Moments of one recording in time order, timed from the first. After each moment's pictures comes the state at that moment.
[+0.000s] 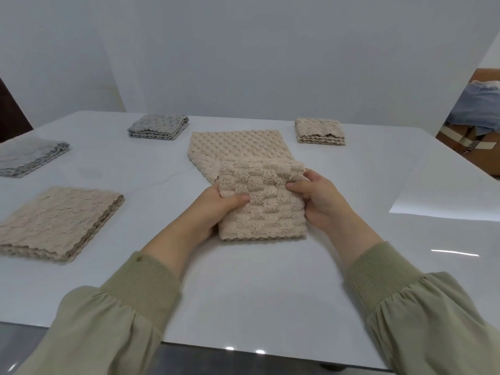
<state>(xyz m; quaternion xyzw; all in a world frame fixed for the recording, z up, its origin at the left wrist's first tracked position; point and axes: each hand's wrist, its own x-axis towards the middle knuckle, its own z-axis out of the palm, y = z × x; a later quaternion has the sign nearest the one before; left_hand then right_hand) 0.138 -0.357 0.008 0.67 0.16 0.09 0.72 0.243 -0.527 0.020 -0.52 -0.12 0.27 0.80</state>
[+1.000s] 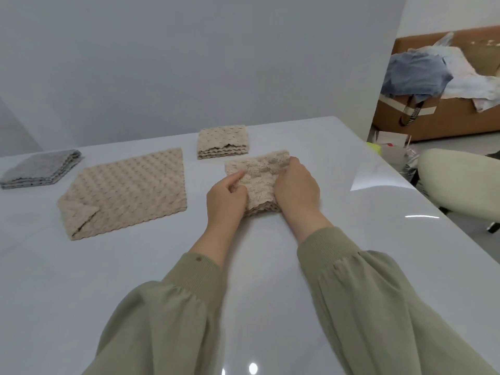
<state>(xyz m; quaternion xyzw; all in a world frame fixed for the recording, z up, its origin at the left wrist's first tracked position) 0.342 -0.566 0.000 0.79 0.18 0.23 0.53 0.411 -0.678 0.005 -0.92 -0.05 -0.13 0.37</state>
